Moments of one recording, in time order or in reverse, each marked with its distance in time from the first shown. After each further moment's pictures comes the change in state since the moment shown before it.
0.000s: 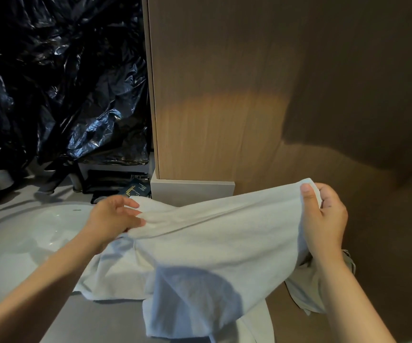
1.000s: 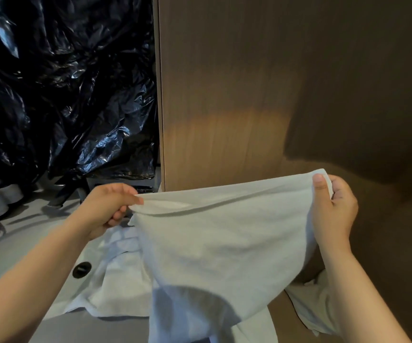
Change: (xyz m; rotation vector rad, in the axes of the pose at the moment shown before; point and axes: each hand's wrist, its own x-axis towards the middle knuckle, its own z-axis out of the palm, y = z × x) left_hand 0.006 0.052 -0.038 -0.197 -0.127 -0.008; right_hand 0.033 -0.028 0.008 0.044 0.113 -0.059
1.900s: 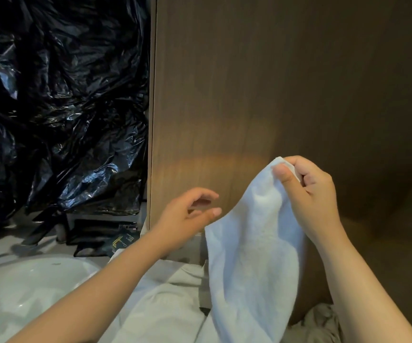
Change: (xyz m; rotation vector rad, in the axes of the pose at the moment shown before) left_hand -0.025 0.067 0.122 0.217 -0.248 0.751; right_hand 0.042 -0.126 -0.006 0.095 -0.321 -0.432
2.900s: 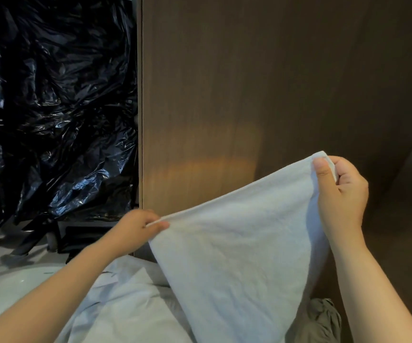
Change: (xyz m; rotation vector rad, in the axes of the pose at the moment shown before) left_hand -0.002 -0.064 -0.057 0.508 -0.145 -0.139; right_hand -0.003 0.021 -0.047 -0.129 0.369 0.097
